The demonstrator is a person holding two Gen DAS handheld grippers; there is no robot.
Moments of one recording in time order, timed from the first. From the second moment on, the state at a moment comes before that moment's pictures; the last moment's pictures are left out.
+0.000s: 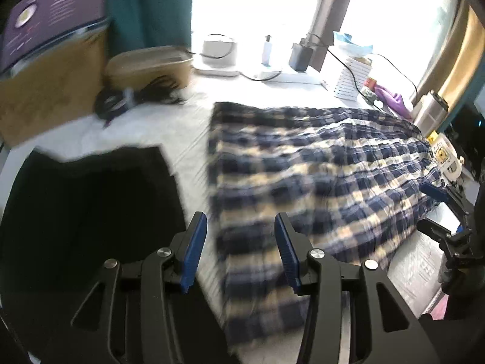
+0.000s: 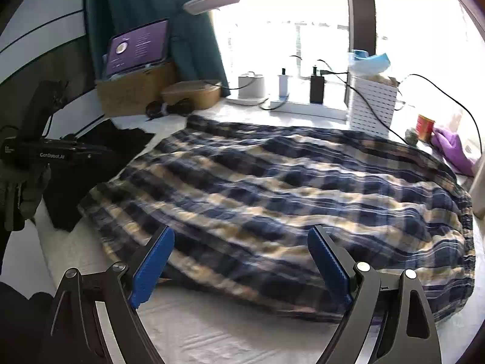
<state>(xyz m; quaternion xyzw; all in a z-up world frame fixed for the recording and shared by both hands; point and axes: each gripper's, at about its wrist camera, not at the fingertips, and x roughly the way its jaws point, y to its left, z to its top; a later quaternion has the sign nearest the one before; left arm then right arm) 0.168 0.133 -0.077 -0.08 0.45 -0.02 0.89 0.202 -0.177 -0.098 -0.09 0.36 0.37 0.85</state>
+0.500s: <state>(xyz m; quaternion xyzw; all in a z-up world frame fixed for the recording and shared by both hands) 0.241 0.113 -0.118 0.01 0.49 0.00 0.87 0.261 -0.210 -0.131 -0.07 0.42 0.28 0.86</state>
